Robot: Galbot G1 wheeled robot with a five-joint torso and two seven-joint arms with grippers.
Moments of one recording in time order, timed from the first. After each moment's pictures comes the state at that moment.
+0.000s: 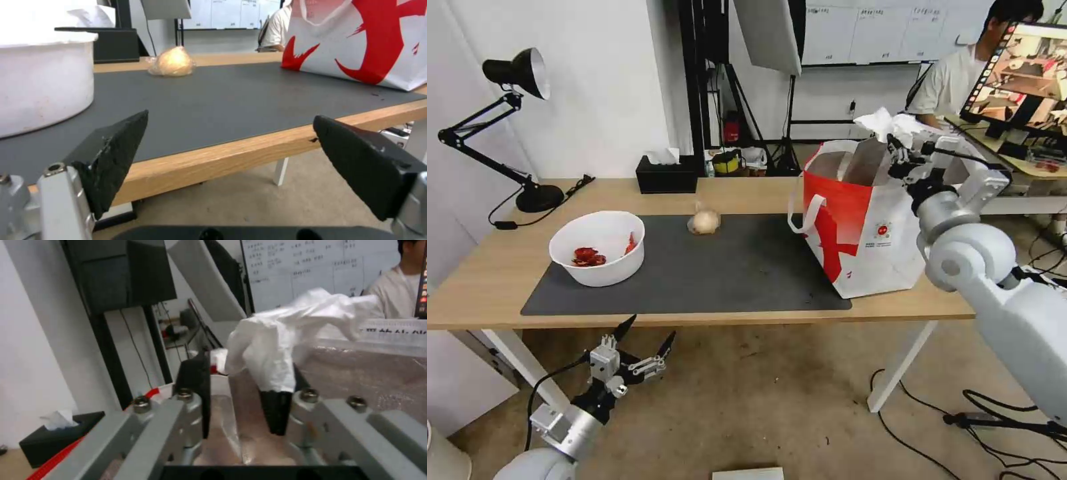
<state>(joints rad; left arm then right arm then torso) 1.66 -1.19 -0.67 -2.00 -0.42 -0.17 0.39 -0.57 0.74 0.16 1.88 1.12 -0.19 0.47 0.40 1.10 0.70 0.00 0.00</state>
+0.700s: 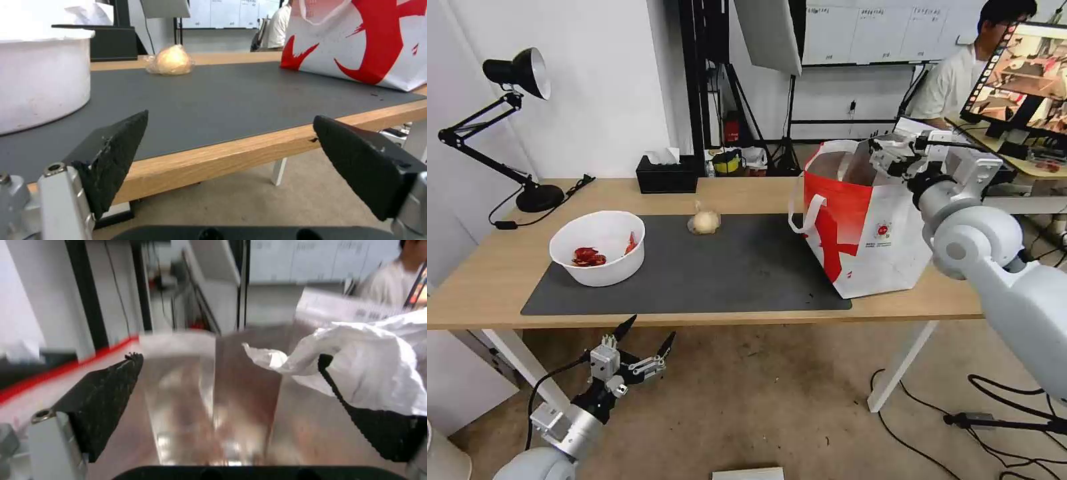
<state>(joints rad) 1.65 -1.19 -0.66 -2.00 -0.42 -0.17 0.39 -0.49 0.69 0.11 1.87 1.10 -0.46 0.47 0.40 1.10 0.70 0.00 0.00</state>
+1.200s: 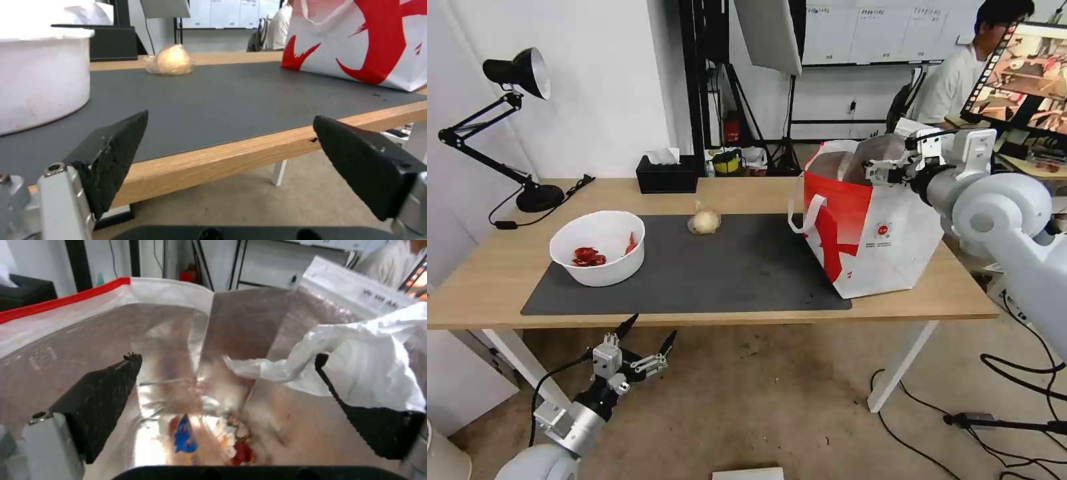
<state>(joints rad) 1.64 -1.19 -0.65 -1.99 -0.42 -0.16 0.39 -0.34 0.65 0.02 1.87 1.14 -0.73 0.51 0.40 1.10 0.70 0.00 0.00</state>
